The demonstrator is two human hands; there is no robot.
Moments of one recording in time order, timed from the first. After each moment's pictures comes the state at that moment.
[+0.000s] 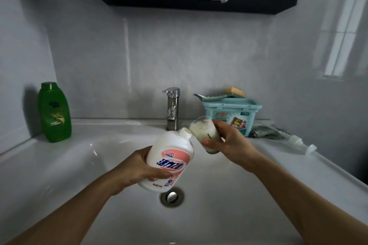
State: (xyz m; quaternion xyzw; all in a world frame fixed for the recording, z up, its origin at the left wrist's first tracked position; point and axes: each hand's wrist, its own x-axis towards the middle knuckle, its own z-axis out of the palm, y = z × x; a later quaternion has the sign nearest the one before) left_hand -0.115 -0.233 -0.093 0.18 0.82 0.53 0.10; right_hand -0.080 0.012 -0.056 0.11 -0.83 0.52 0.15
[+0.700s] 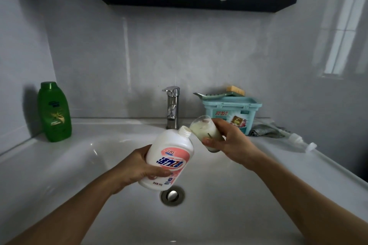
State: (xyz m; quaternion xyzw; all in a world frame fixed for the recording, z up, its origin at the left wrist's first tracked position) left_hand -0.119 -0.234 -0.096 0.18 0.82 0.53 0.09; right_hand -0.075 0.010 -0.052 0.10 -0.85 0.50 0.17
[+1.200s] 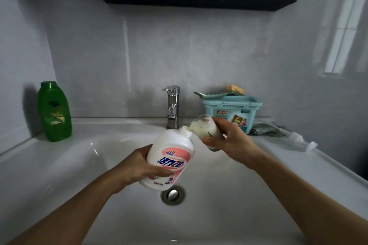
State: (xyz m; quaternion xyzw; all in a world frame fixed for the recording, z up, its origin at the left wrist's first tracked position) left_hand -0.119 -0.234 -0.096 0.18 0.83 0.53 0.10; right_hand -0.076 0.010 -0.052 0.11 -0.83 0.51 0.16
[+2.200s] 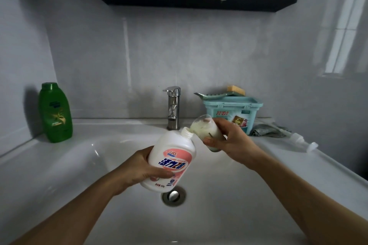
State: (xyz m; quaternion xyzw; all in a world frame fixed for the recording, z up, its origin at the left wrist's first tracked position) left_hand -0.114 -0.232 -0.094 0.17 0.83 0.52 0.10; right_hand -0.072 0.008 -0.049 0.10 -0.83 0.52 0.16
